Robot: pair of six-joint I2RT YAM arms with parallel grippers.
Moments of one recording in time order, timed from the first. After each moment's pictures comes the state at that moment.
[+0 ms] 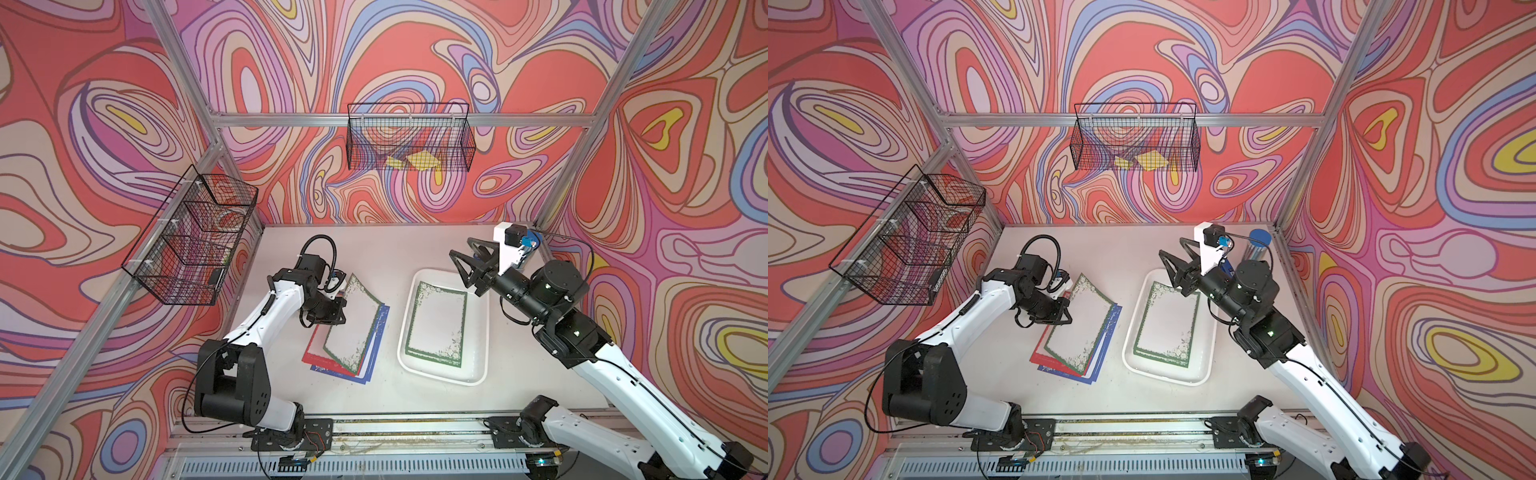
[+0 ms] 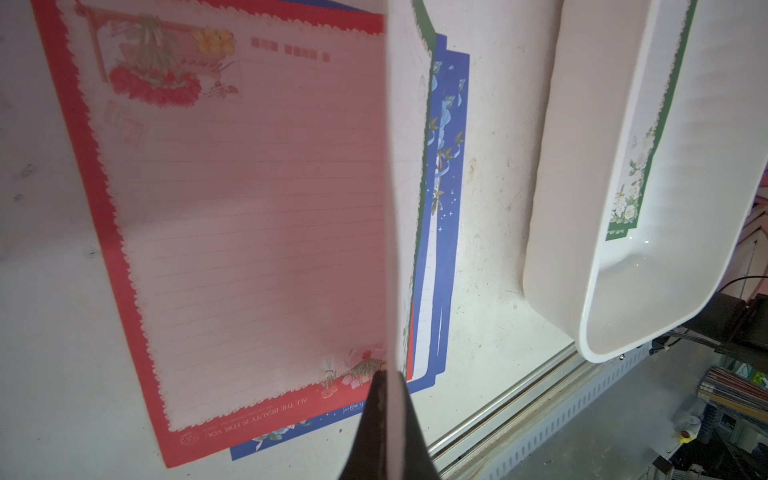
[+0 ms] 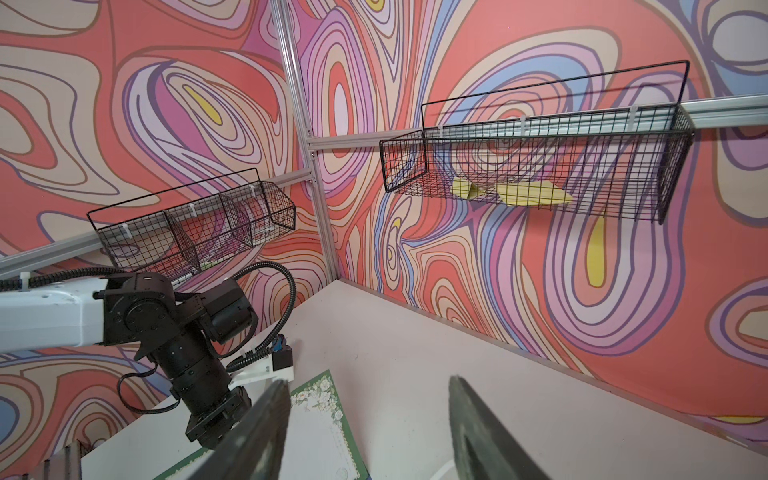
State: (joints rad) left arm -0.15 1.47 1.09 -1.02 0.42 -0.01; right arm 0.56 0.91 1.02 -0.04 -0.15 0.11
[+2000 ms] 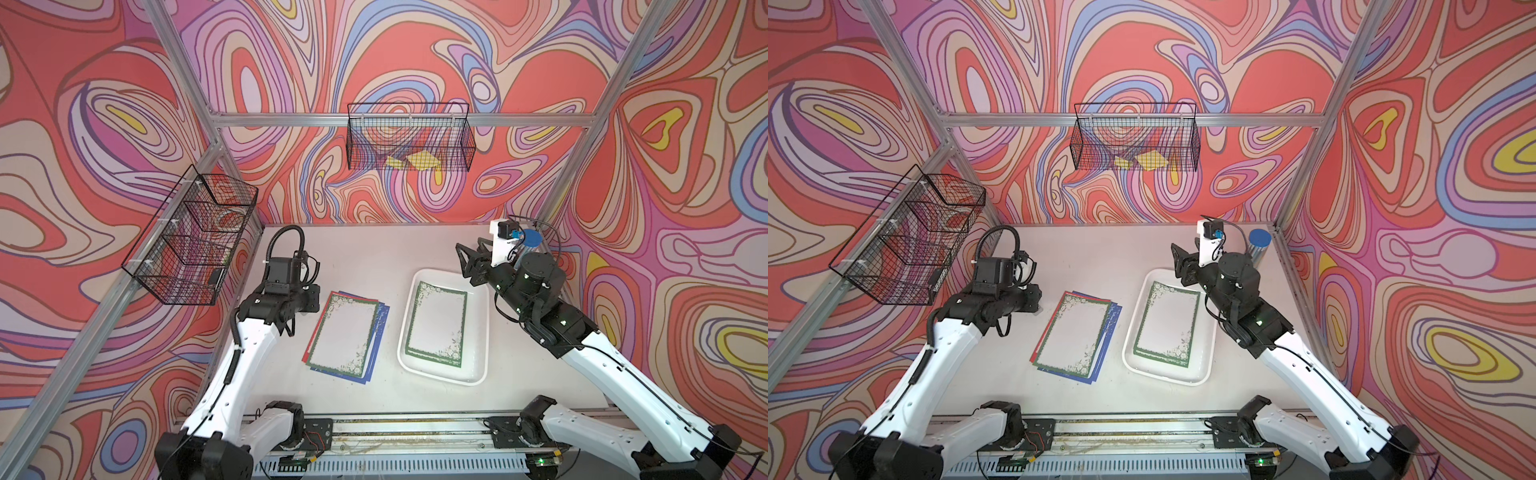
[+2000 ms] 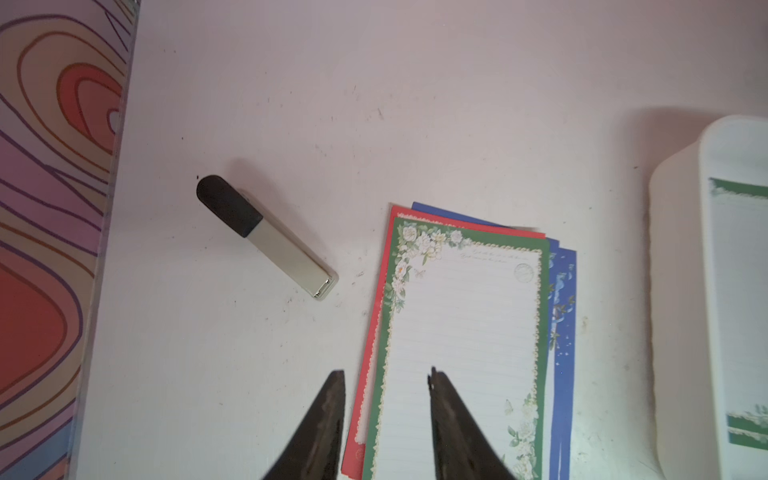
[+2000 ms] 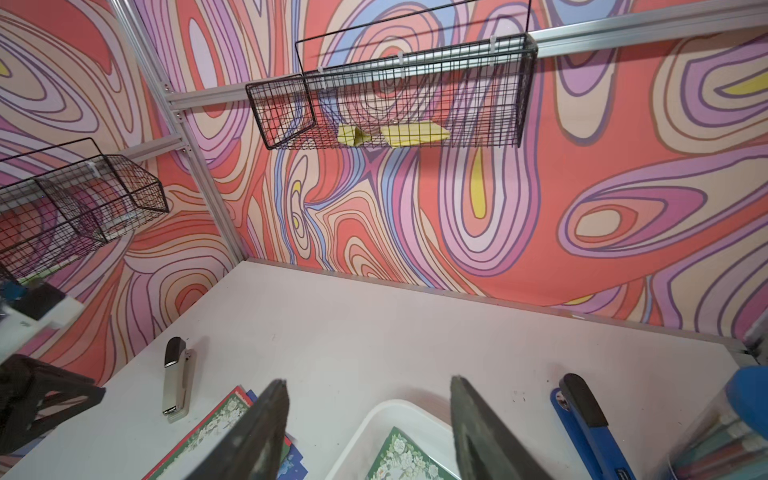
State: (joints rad) left arm -0.12 1.06 1.02 -0.78 -0.01 -0.08; right arm 0.56 1.00 1.05 -0.14 0.18 0.14
